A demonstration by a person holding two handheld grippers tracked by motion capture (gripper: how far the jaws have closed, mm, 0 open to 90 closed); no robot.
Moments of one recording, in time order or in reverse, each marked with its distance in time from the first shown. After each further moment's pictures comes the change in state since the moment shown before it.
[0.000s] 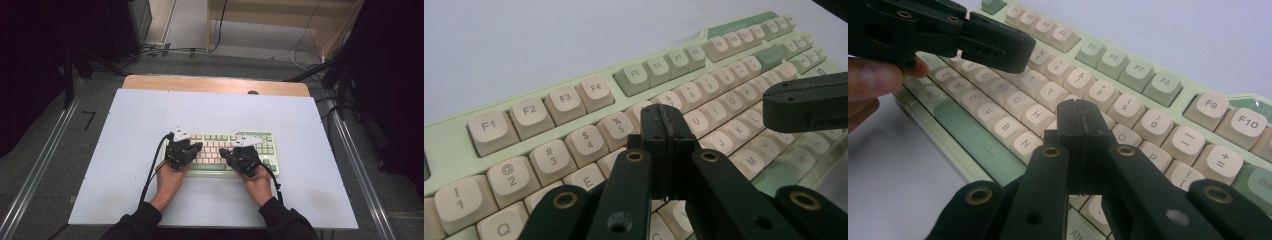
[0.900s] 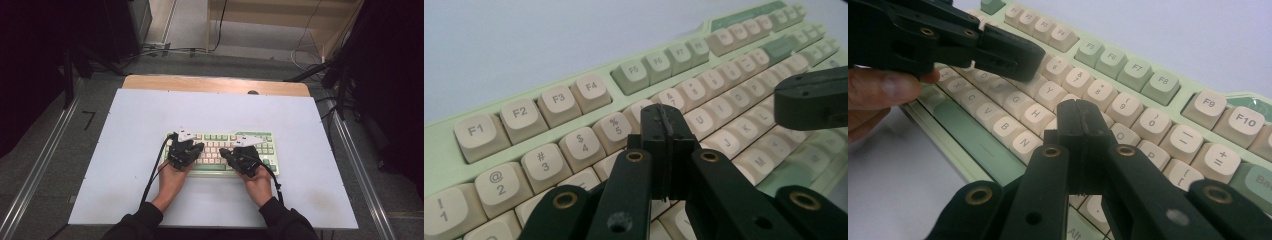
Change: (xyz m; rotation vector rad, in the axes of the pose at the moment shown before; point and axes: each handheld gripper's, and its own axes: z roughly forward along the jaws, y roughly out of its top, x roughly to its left) left arm -0.003 0.000 0.006 0.011 0.012 0.023; right arm -0.001 0.000 -0.001 0.000 0.001 0.004
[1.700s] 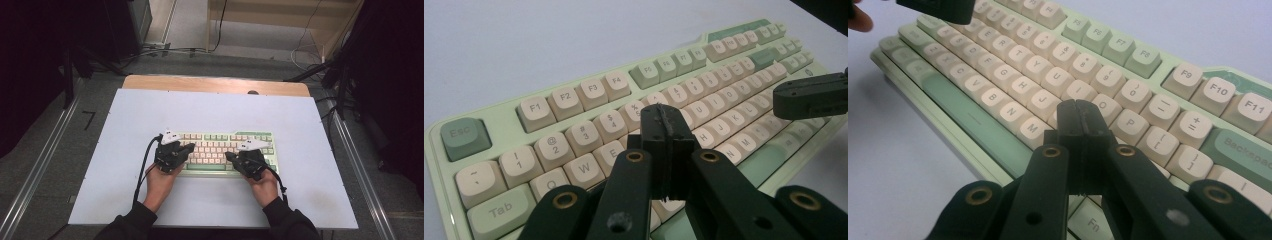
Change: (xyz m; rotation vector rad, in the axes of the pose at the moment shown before) left arm 0.013 -0.007 -0.035 -0.039 -0.011 -0.024; right arm -0.005 -0.011 -0.012 0.028 -0.027 -0.017
